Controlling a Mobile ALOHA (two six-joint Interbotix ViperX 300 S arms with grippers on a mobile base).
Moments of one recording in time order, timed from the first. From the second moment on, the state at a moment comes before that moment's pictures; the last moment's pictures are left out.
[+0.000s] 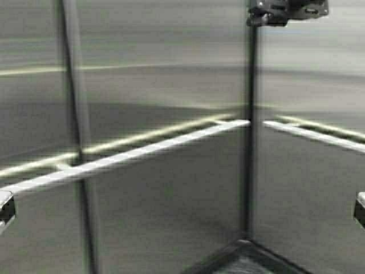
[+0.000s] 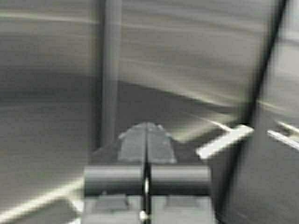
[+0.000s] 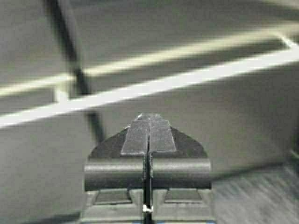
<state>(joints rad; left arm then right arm) -0.06 -0.98 1.31 -0.11 -0.40 -0.05 0.32 -0.27 0.91 -0.43 -0.39 0.44</state>
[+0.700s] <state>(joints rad) -0.06 -0.98 1.31 -0.11 -0.40 -0.05 0.30 -0.20 0.91 -0.43 -0.39 0.40</state>
